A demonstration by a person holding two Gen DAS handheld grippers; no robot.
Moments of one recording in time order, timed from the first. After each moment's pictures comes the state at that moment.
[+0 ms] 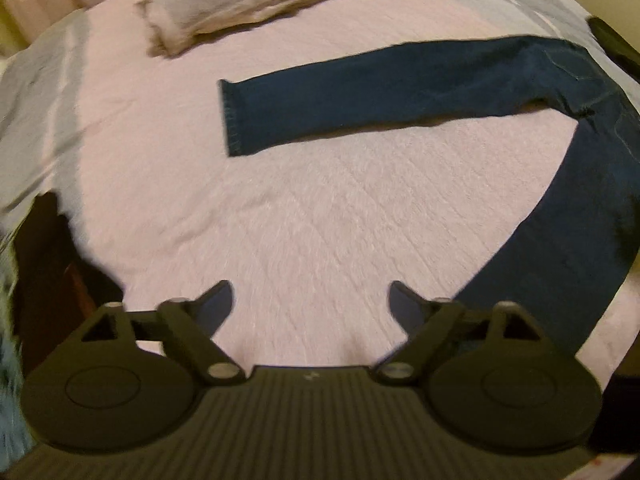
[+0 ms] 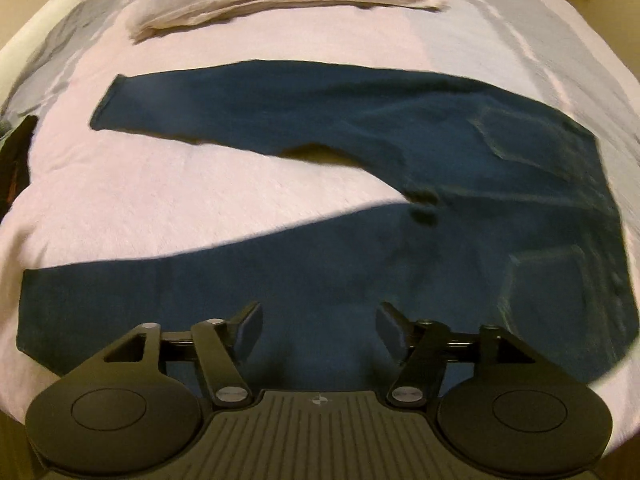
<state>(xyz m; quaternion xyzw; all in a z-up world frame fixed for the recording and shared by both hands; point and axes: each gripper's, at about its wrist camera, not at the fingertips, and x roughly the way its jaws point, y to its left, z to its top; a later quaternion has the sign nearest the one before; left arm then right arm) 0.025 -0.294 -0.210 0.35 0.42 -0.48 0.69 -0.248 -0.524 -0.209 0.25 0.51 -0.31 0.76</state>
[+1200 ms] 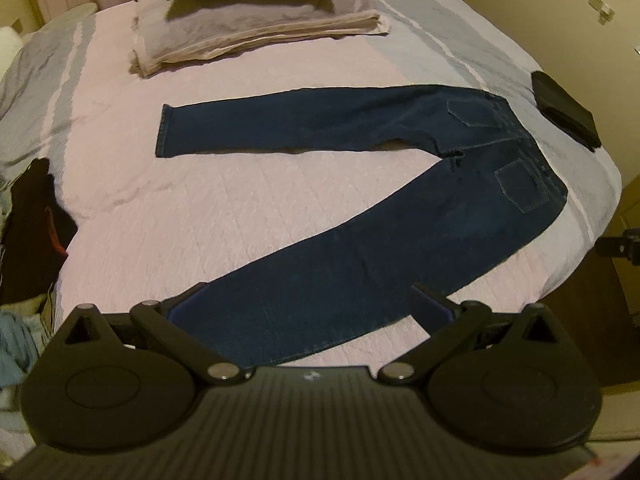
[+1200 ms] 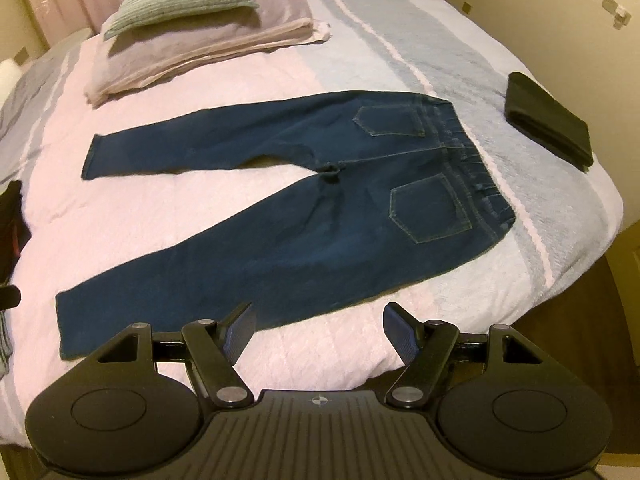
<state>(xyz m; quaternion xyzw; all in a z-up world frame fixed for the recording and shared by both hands) -0.167 -0.252 -0.075 0.27 0.45 -0.49 0.70 -0.315 -0.392 -0.052 0.27 0.47 -0.43 0.72</state>
